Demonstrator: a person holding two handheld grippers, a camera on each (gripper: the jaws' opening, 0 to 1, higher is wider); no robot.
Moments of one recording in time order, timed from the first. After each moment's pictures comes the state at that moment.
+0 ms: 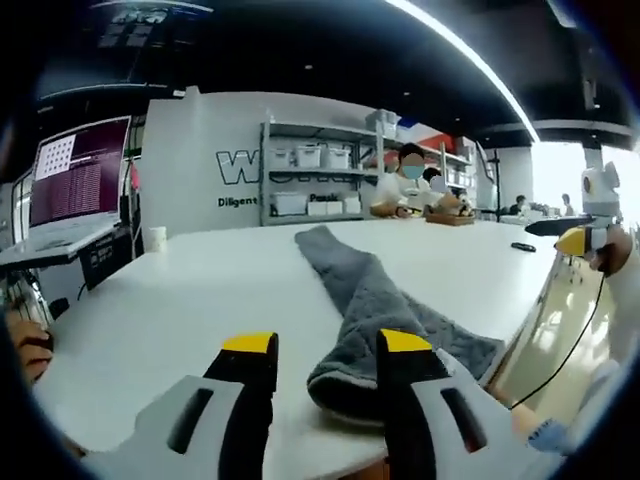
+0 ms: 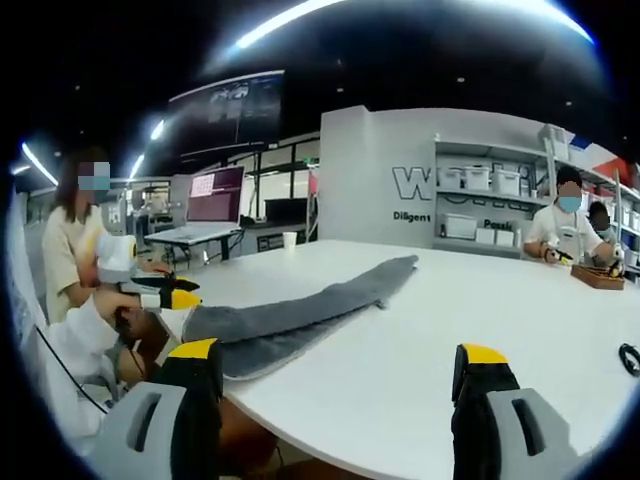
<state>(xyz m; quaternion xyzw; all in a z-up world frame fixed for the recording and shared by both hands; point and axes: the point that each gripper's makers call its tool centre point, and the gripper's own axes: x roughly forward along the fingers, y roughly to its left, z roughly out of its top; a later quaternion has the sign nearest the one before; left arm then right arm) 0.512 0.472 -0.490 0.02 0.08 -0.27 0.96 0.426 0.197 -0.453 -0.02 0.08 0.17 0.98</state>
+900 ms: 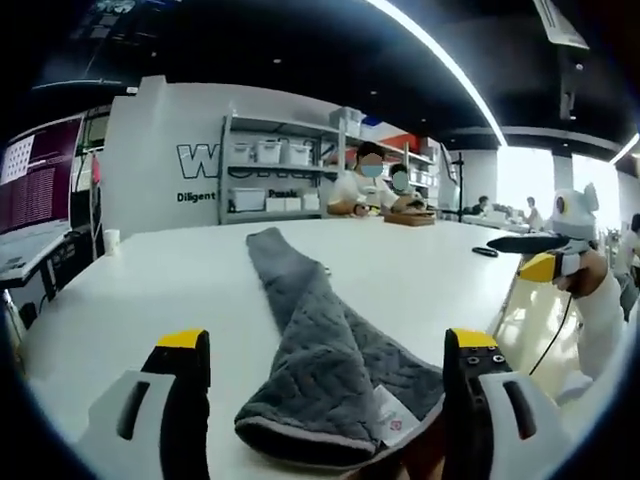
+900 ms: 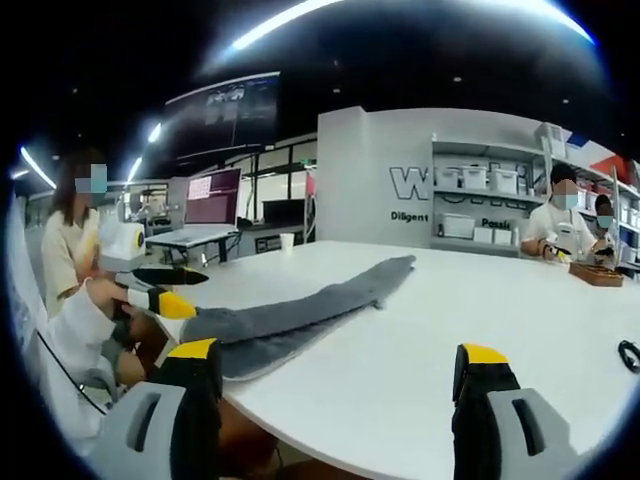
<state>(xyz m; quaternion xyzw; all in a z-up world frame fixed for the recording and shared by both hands) 0.512 0.416 -0.481 0.02 0.10 -0.34 0.93 0.426 0.191 -0.452 -0.01 0.08 0.16 0.98</state>
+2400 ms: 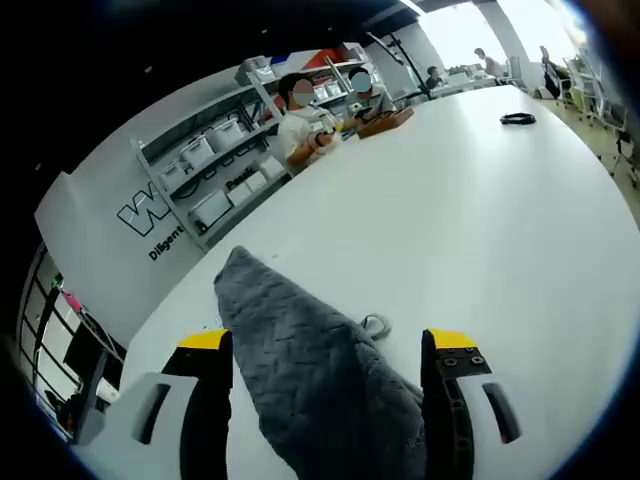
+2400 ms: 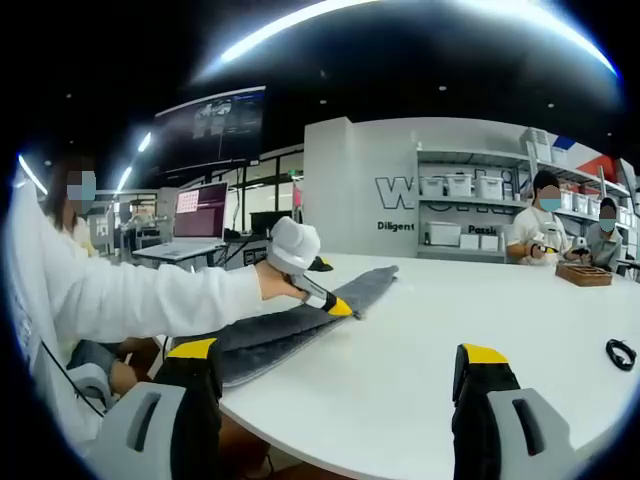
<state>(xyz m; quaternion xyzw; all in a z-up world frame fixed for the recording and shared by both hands) 0.727 0.229 -0.500 0.33 0.11 -0.36 0.86 0.420 0.163 -0.434 0.00 0.06 0.13 0.99</state>
